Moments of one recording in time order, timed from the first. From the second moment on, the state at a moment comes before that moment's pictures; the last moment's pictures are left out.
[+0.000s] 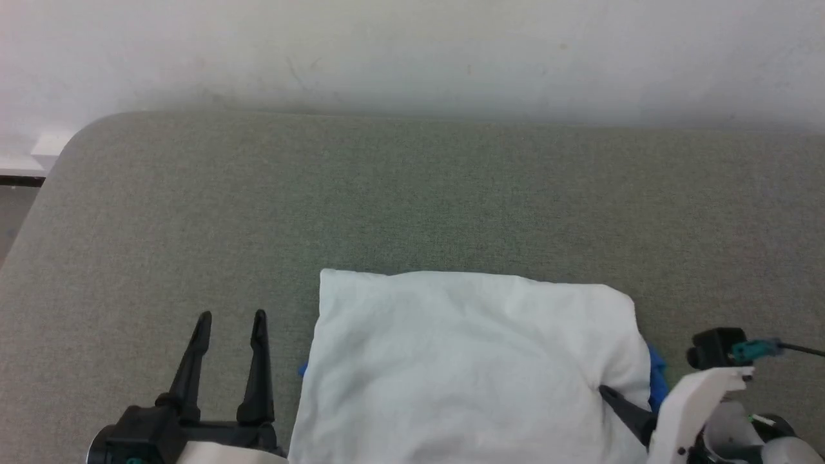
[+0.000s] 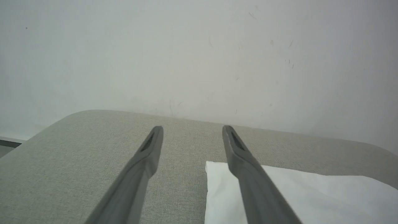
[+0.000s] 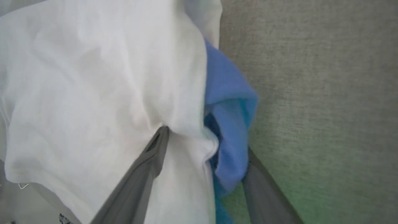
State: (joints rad) left arm 0.17 0.21 -0.15 -0.19 -0.32 0.11 -0.26; right arm 0.00 -0.25 0.09 0.20 0.61 0.13 0.56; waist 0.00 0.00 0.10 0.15
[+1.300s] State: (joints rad) left arm 0.16 0.20 -0.12 -0.14 -0.24 0.14 -0.26; right arm 0.07 -0.19 -0.14 -0.01 0.99 0.13 0.80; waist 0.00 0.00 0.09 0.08
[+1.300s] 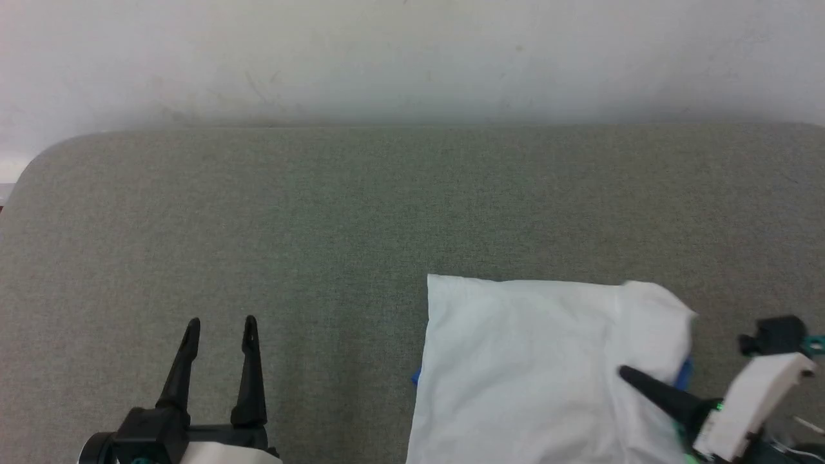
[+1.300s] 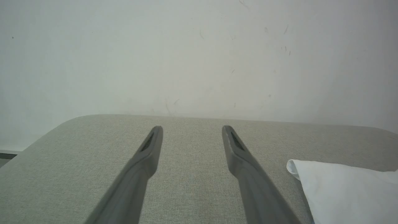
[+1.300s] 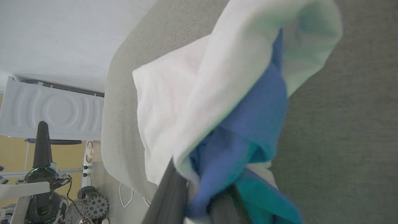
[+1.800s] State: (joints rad) left arm 0.13 0.20 -0.15 -0.13 -0.24 0.13 -0.26; right arm -0.12 -0.06 0.23 0.16 1.00 0.13 0.72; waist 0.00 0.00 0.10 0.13
